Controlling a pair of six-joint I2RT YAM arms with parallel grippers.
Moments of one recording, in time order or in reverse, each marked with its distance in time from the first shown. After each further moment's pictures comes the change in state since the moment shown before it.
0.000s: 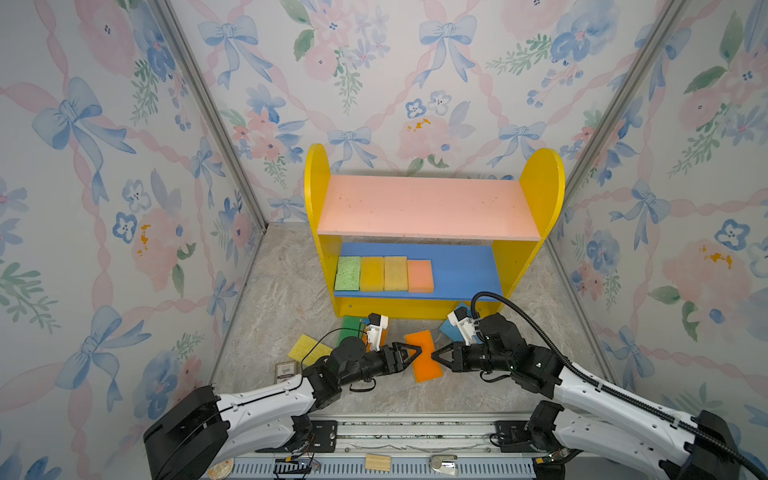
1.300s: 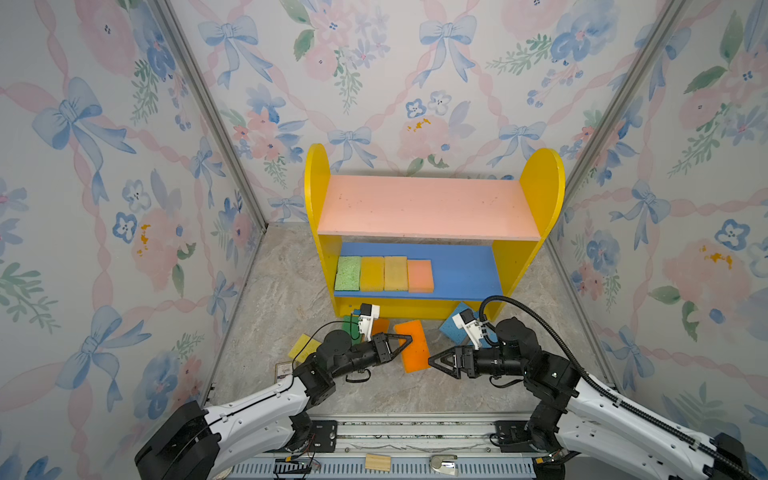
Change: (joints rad) left arm 0.118 -0.084 0.010 0.044 0.126 -0.031; right arm -0.008 -0.124 -0.043 0.062 -0.143 0.015
